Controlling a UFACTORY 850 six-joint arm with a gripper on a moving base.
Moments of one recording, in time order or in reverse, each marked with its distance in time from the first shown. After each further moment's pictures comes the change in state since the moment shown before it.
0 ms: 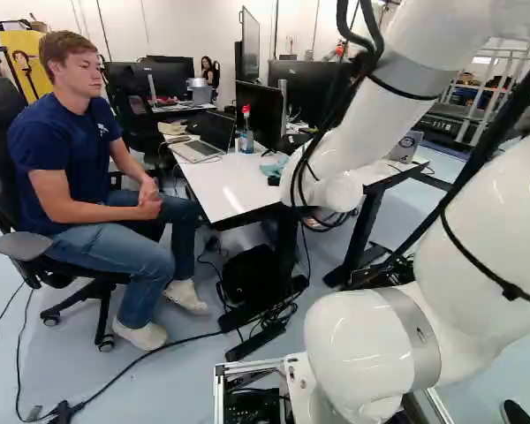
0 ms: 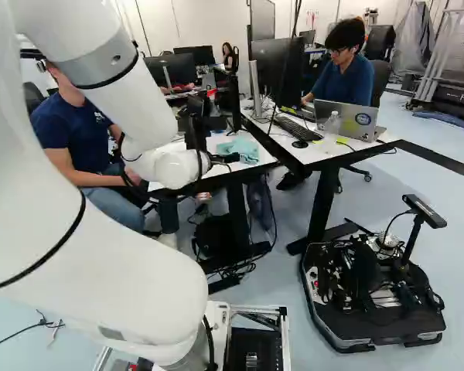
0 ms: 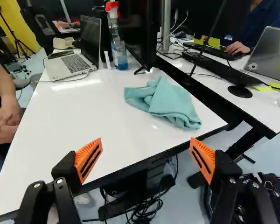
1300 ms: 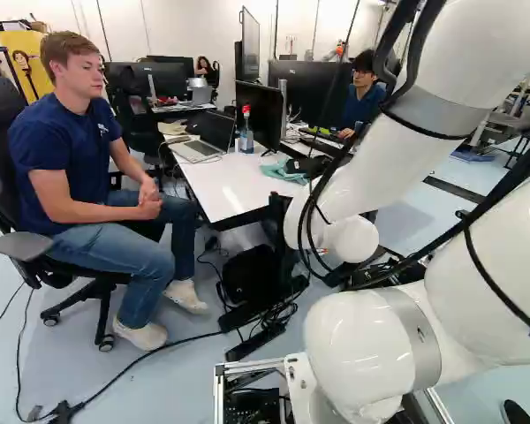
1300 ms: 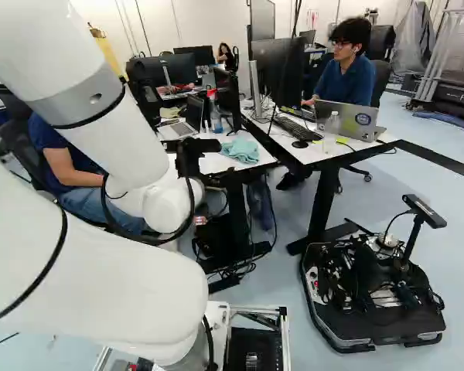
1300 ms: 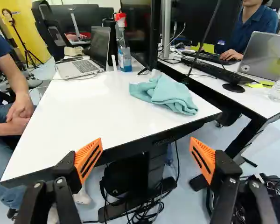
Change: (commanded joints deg) arm 0.7 5.2 10.8 0.0 10.1 0.0
